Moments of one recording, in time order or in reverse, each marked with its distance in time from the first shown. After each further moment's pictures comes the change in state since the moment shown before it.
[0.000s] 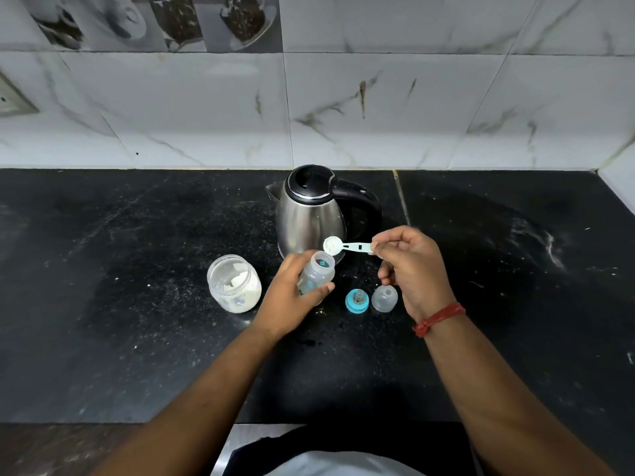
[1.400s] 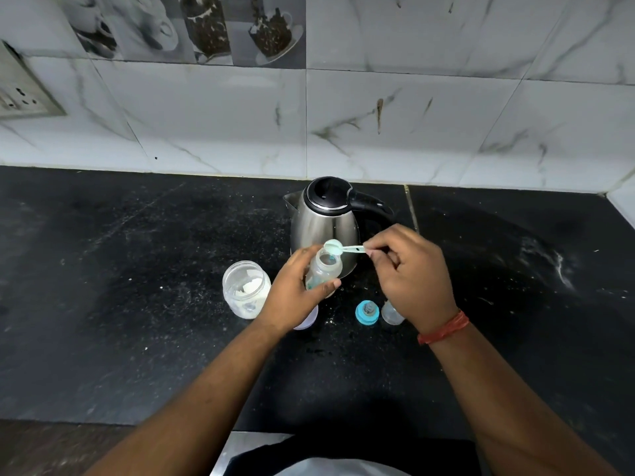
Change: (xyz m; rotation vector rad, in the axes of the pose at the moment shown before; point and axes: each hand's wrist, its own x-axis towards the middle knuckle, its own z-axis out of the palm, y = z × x) left_hand 0.012 0.011 -0.021 -0.082 0.050 0.018; right_hand -0.006 -0.015 0.018 -0.655 -0.013 -0.874
